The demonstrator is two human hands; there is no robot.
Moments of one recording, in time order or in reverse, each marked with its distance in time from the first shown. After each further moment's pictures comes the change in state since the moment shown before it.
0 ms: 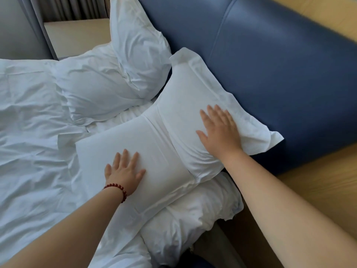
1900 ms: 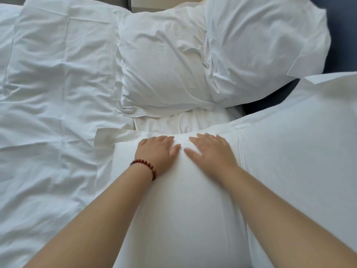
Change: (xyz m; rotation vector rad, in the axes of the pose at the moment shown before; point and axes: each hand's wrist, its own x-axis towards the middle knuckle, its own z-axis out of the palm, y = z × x) left_hand 0.197 -0.075 -0.043 -0.192 0.033 -0.153; right_hand 0.205 -0.171 0.176 0.223 -0.599 -0.346
